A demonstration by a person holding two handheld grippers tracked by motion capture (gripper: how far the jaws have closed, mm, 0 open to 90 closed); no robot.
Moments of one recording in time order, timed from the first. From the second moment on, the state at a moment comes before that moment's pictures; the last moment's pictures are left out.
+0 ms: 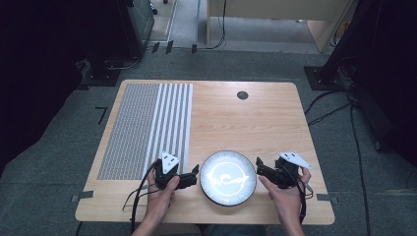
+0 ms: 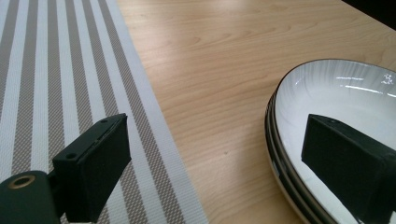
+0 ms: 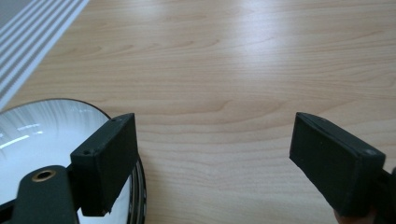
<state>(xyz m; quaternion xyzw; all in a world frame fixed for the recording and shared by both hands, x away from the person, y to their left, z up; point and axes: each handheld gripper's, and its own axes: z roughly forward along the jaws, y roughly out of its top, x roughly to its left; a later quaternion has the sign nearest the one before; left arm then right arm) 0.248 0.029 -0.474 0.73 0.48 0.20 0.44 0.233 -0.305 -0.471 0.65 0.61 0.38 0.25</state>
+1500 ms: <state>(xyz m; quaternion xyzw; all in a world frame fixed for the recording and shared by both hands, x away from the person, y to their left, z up) 0.244 -0.012 -0.492 0.77 0.47 0.15 0.41 0.221 -0.268 -0.491 0.60 0.65 0.40 0.24</state>
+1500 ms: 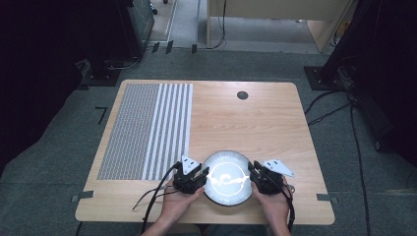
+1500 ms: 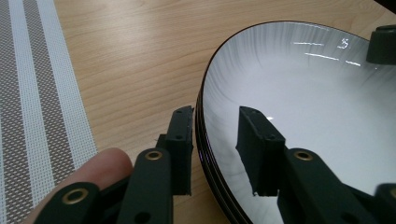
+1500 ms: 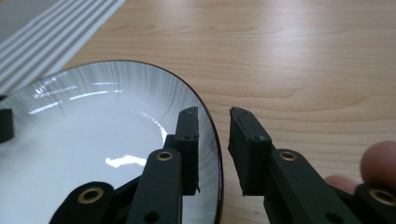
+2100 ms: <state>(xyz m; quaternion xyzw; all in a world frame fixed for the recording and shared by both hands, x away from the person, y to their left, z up) 0.239 -0.013 -0.495 0.78 0.45 0.16 0.41 0.216 -0.272 -0.488 0.63 0.63 0.40 0.20</state>
